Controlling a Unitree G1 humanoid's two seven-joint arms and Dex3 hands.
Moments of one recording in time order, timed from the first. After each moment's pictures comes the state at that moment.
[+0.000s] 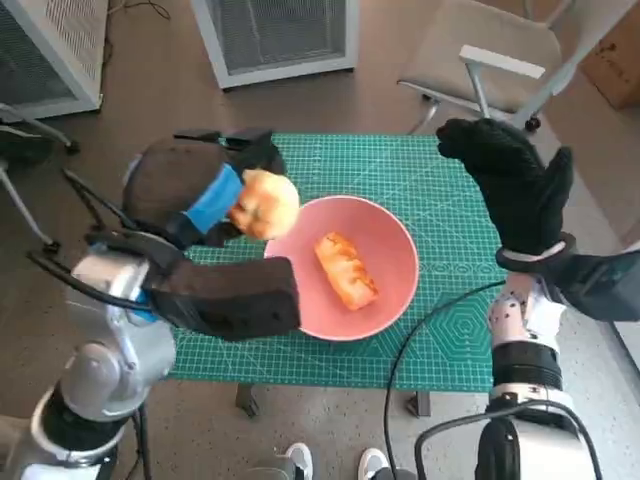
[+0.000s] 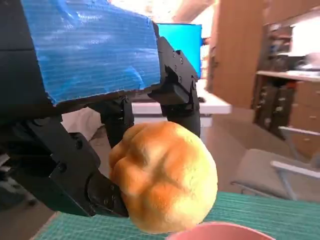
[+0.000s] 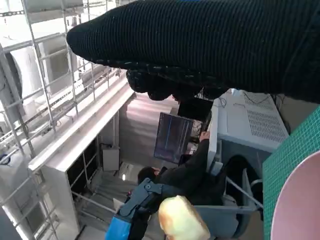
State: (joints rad) left arm -0.65 0.53 -0.33 -0.46 0.95 0.56 -0.58; right arm -0.82 -0.16 -0.33 0.91 0.48 -0.68 0.93
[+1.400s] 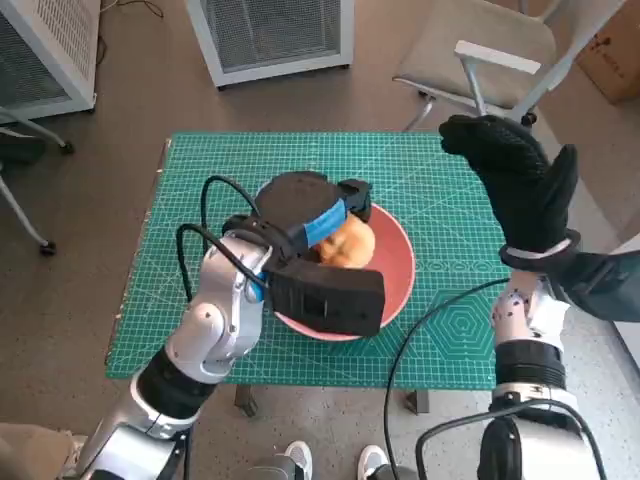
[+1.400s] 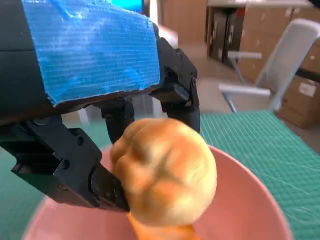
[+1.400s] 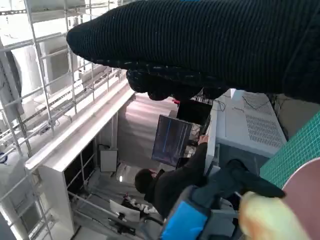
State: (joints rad) left arm -0.71 0.27 -0.42 -0.01 0.86 0.37 -0.56; right arm -0.81 -0.16 -0.33 0.88 0.48 -0.69 0.91
